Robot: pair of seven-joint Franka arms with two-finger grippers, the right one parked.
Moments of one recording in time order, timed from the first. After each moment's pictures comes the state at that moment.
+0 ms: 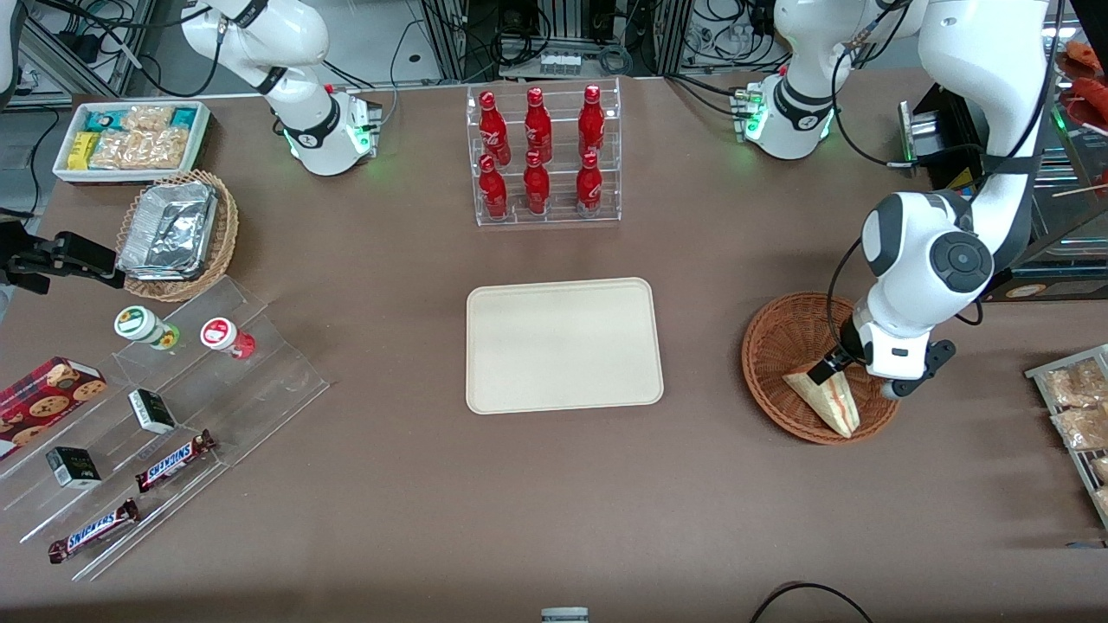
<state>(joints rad) -0.05 0.26 -0.05 -2.12 0.01 2.42 -0.74</state>
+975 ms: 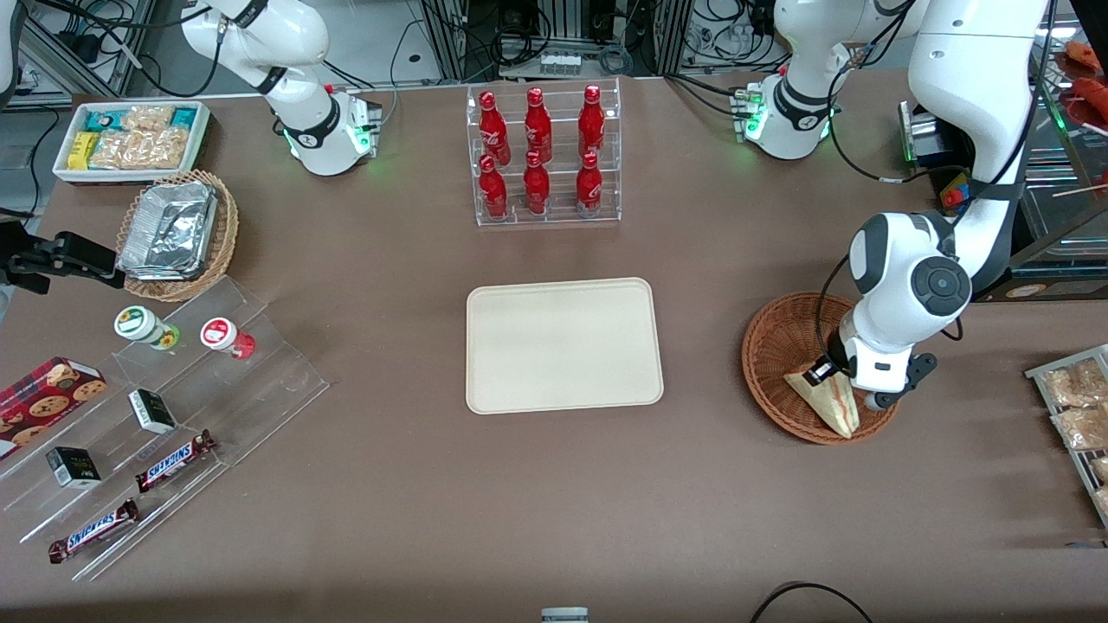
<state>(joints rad) -0.06 0.34 -0.05 -2.08 0.01 2.44 -0.74</state>
